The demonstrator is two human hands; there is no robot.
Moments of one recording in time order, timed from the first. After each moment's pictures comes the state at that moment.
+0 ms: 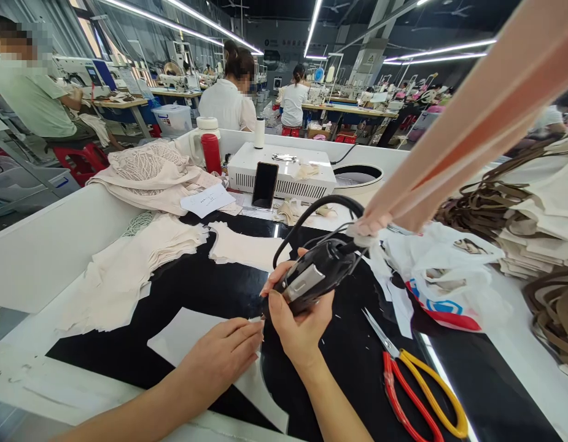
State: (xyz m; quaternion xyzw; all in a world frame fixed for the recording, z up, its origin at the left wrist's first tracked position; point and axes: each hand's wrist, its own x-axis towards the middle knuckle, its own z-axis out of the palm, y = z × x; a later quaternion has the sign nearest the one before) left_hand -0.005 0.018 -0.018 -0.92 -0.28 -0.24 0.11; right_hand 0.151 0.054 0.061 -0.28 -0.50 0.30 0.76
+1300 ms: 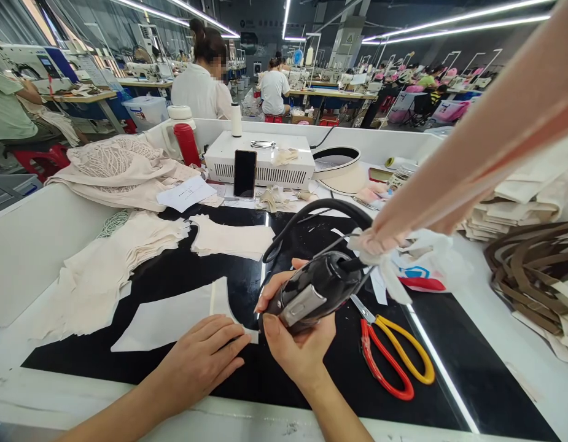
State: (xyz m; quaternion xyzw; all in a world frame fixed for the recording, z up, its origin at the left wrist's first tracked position) left_hand -0.019 0.006 0.004 -0.94 -0.24 -0.24 -0.02; right_hand 0.170 0.010 0.059 -0.29 -0.48 0.32 0.76
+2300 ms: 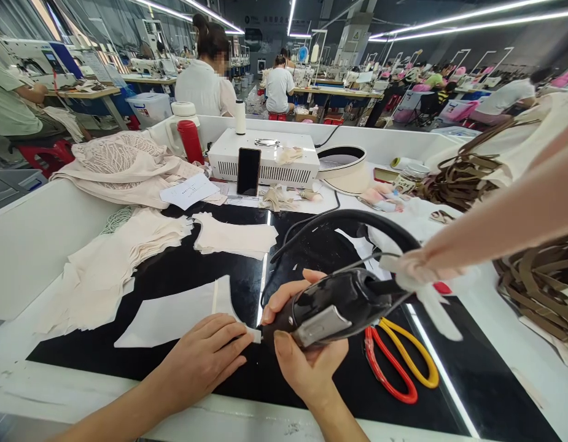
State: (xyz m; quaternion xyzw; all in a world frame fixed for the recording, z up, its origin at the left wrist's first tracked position) left_hand -0.019 0.005 0.006 -0.94 -0.25 -0.23 -0.04; right_hand 0.171 -0.002 0.061 -0.28 -0.49 0.32 0.76
